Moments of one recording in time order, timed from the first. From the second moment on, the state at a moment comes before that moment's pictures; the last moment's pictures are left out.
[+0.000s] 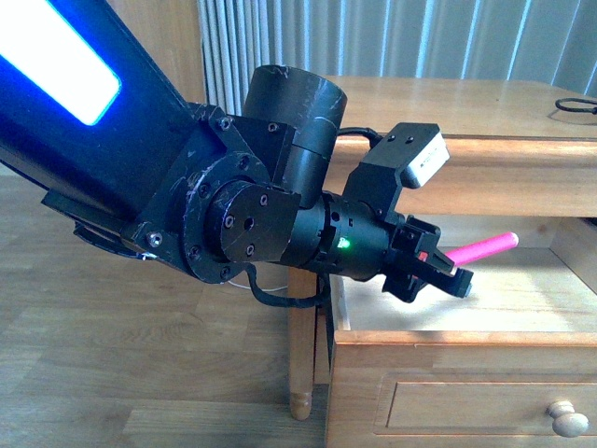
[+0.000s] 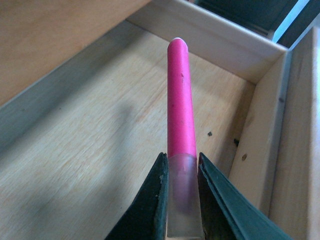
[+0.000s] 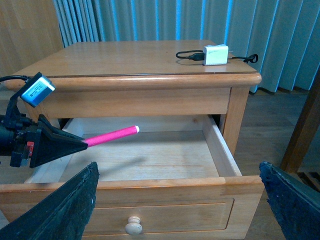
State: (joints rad) left arm -0.52 2.17 1.33 0.42 0.56 0.13; right arm 0.00 0.07 0.08 -0.01 0.00 0.00
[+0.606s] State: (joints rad) left arm -0.51 1.97 1.13 0.57 0.23 0.07; right arm 0.00 0.07 0.08 -0.01 0.00 0.00
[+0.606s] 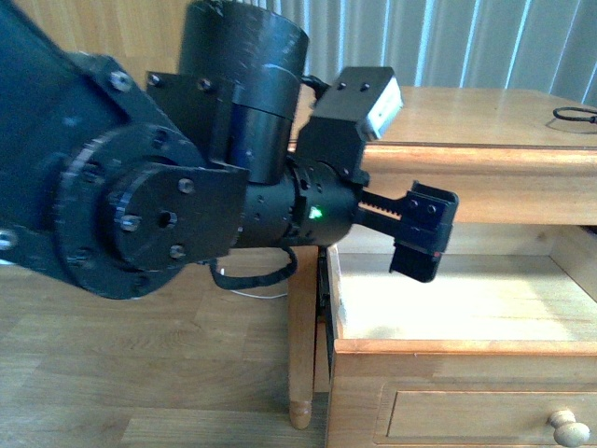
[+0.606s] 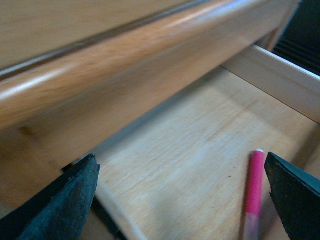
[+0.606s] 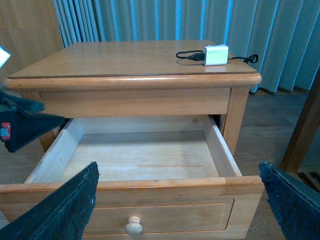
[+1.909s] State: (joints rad) left arm -0.11 0.36 0.13 0.00 -0.27 -0.24; right arm 0.00 0.07 0.08 -0.01 0.00 0.00
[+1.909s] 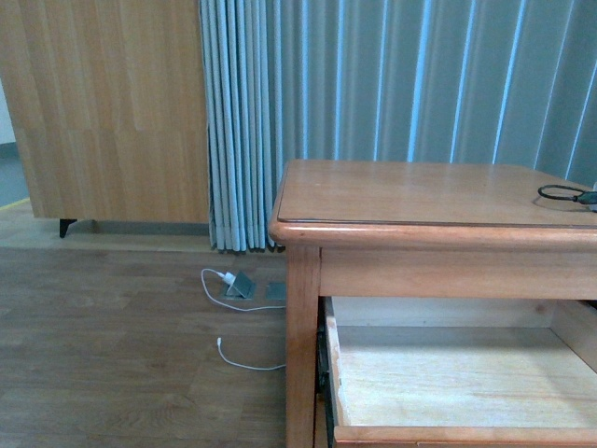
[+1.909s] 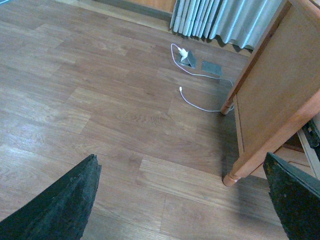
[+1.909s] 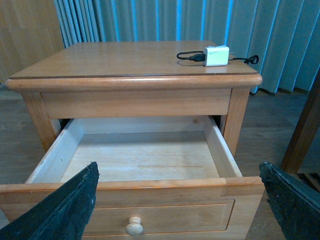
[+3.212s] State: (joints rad) left arm 0.00 0.01 0.02 0.00 0.00 -0.01; right arm 0.01 0.06 0.06 0.04 0.03 -0.30
